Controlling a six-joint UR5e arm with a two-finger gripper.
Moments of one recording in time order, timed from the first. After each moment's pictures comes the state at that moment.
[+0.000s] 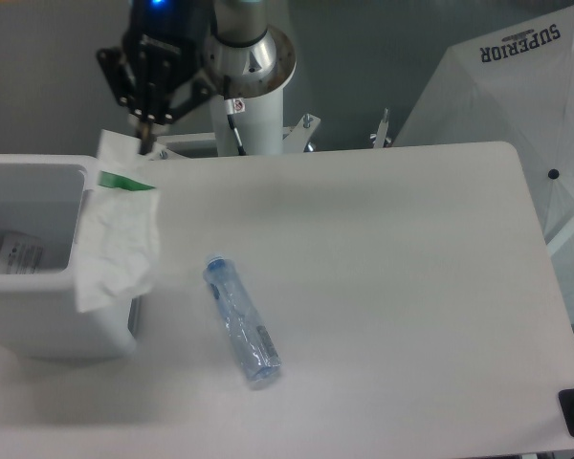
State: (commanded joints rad) arm 2.25 -1.40 -1.65 -1.11 1.05 0.60
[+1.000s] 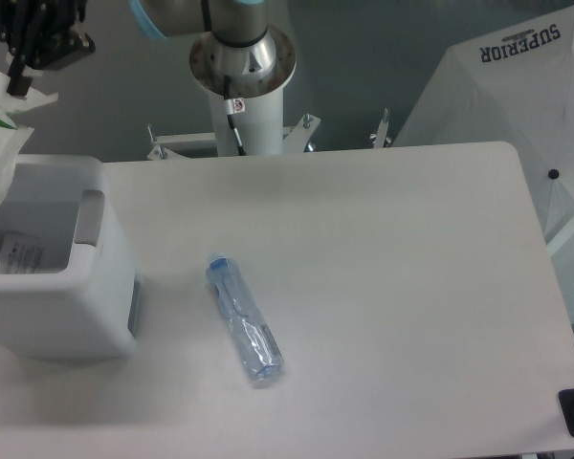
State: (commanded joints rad) arm 2.18 -1.31 -1.73 -1.10 0.95 0.66
